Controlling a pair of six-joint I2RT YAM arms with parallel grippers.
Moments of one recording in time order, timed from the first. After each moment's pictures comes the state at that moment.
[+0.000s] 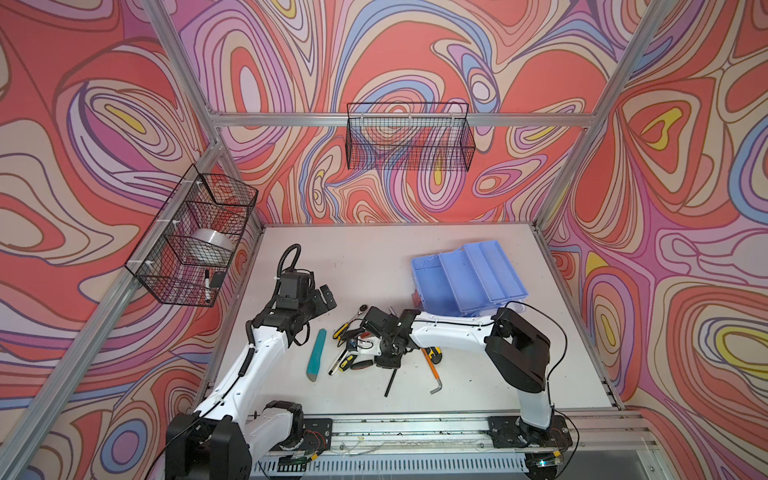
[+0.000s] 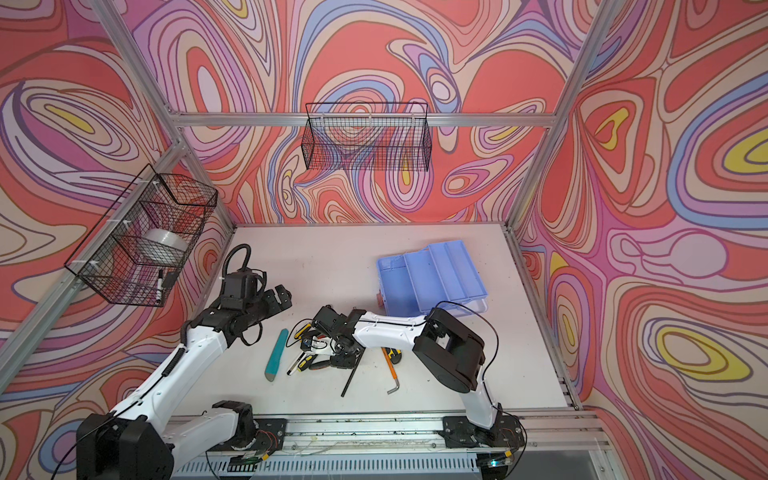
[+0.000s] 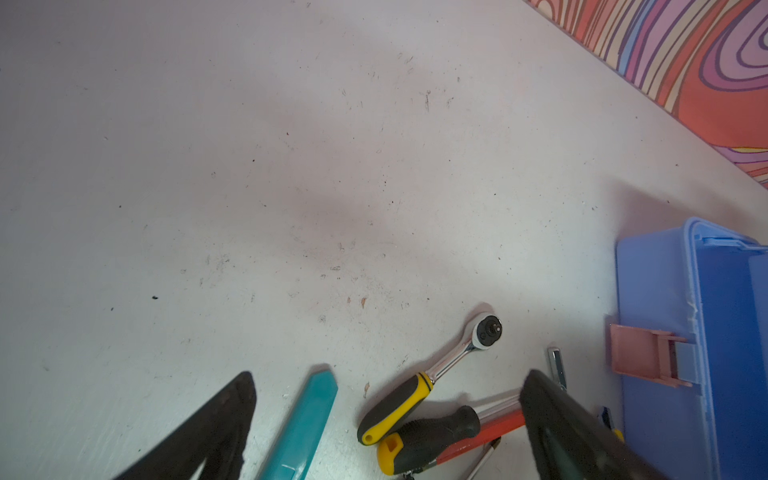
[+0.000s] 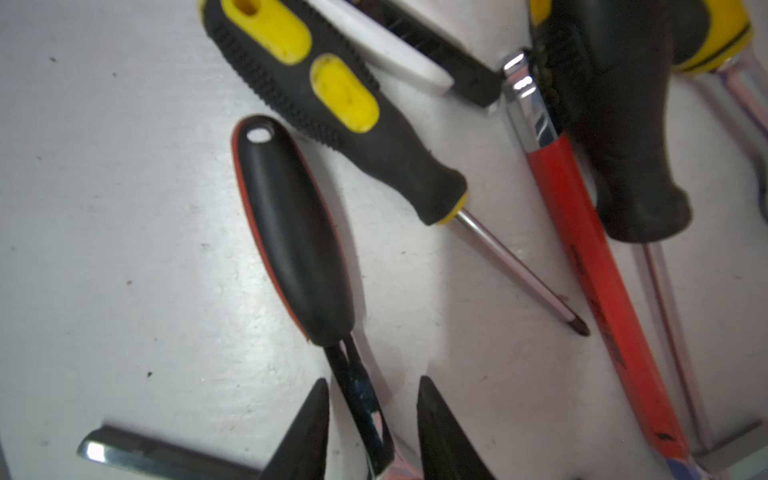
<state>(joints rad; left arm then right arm) -0.13 1.10 0.77 -0.51 -0.04 -0.58 1.06 2.00 1.38 -0.65 -0.07 -0.47</state>
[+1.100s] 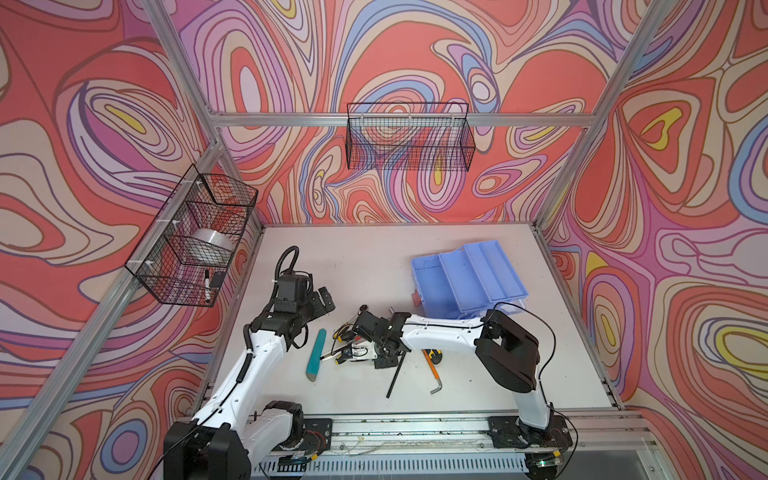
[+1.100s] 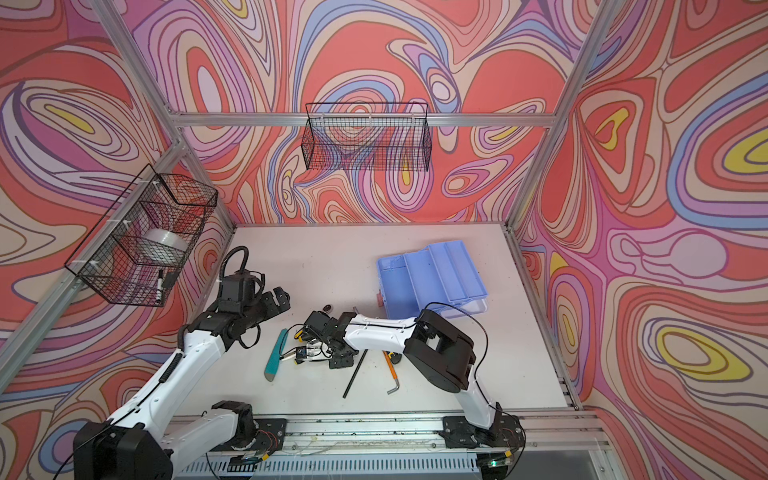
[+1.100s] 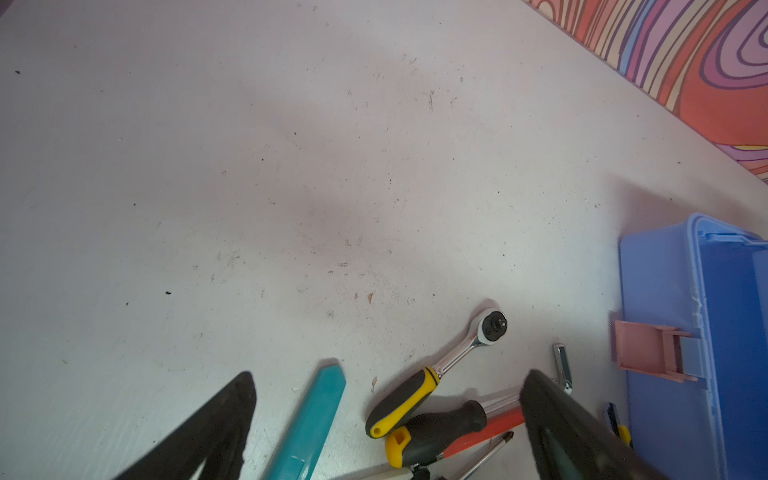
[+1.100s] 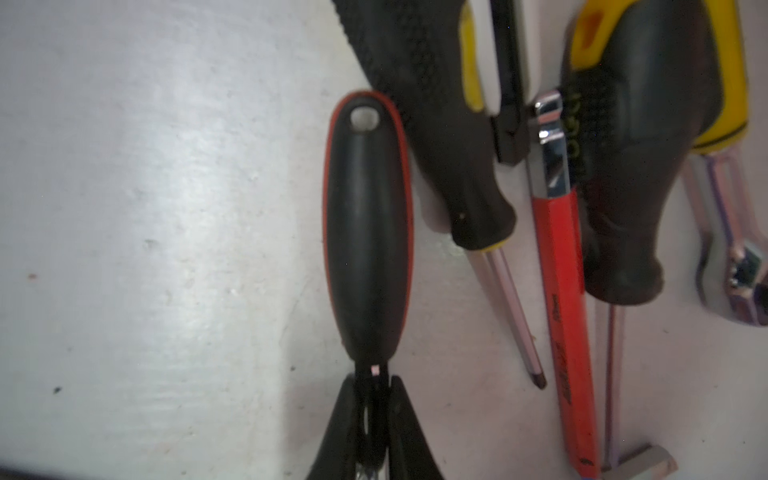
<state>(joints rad) -0.12 1.06 0.75 -0.51 -0.04 -0.57 1.10 2.05 1.44 -0.68 0.06 -0.63</state>
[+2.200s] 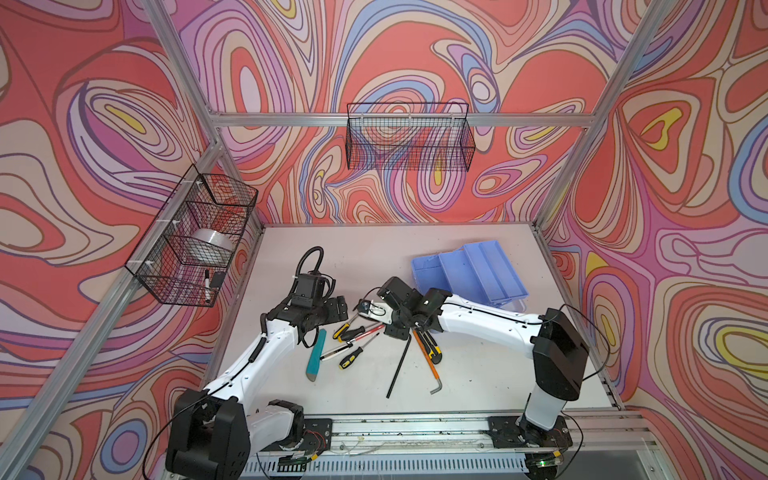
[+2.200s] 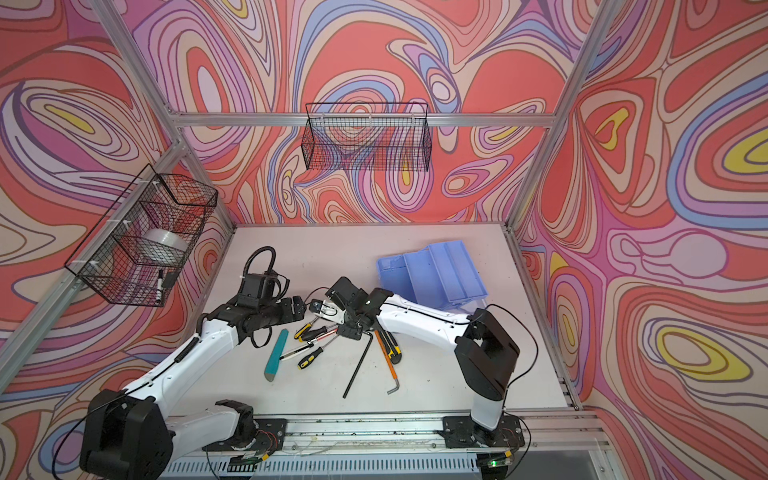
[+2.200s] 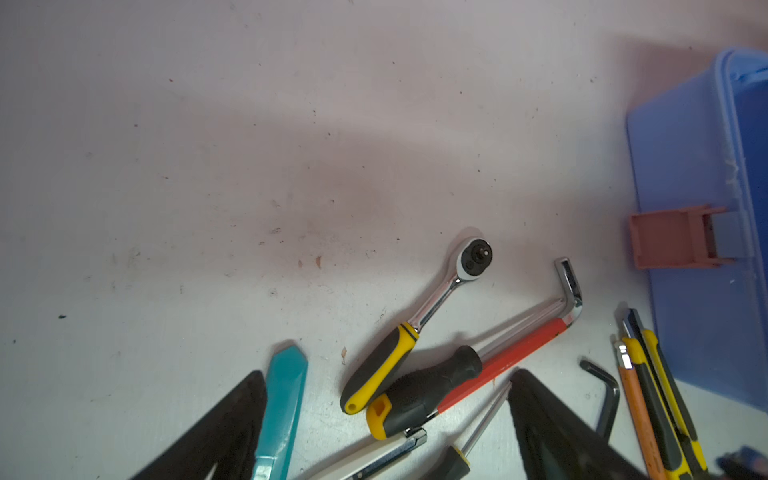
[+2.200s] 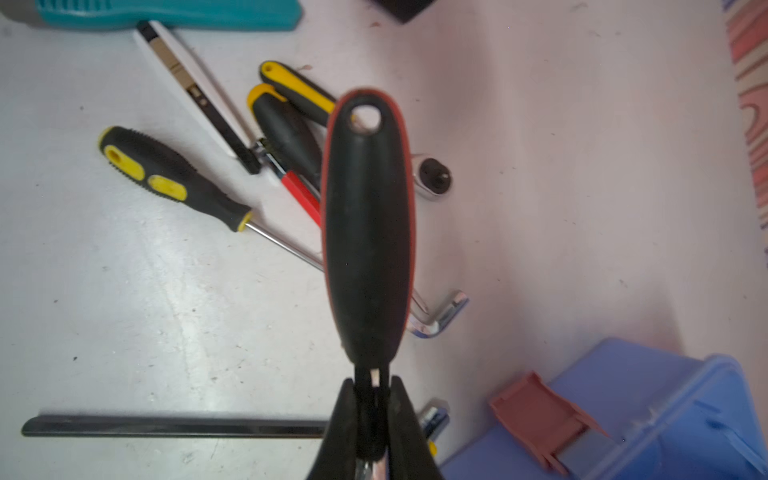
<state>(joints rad) -0.26 1.21 0.78 -0.53 0.02 -0.42 0.92 1.76 1.40 -0.63 0.05 -0.40</state>
